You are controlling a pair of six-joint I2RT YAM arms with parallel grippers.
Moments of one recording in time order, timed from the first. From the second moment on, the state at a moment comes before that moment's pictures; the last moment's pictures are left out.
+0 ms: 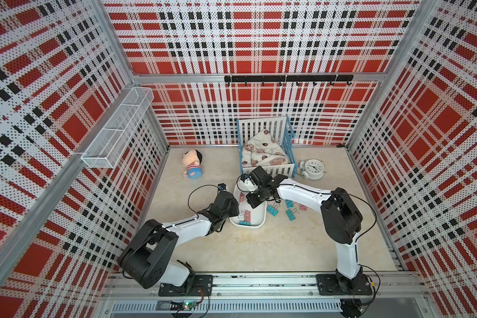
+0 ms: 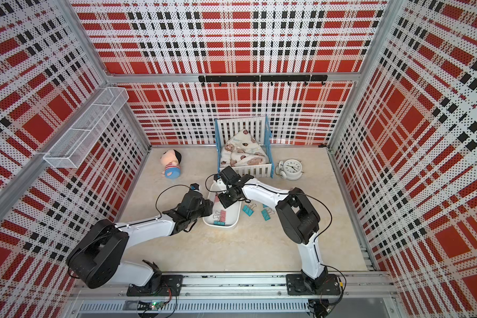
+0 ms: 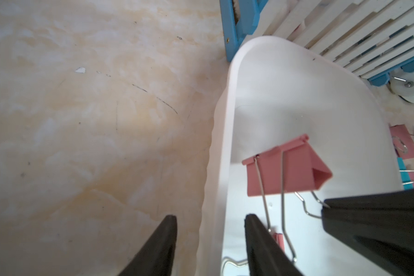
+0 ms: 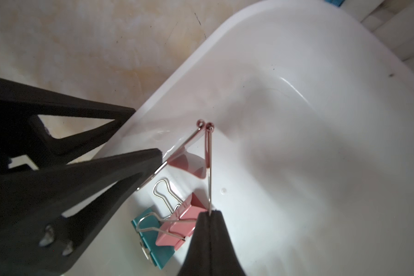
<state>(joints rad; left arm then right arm) -0.55 1.44 0.57 0.11 -0.15 -0.60 0.77 2.00 1.54 -0.60 -0.18 0.09</state>
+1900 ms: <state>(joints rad) -0.55 1.42 0.55 0.19 -0.10 -0.54 0.28 1.92 1.51 -1.36 0.44 0.12</state>
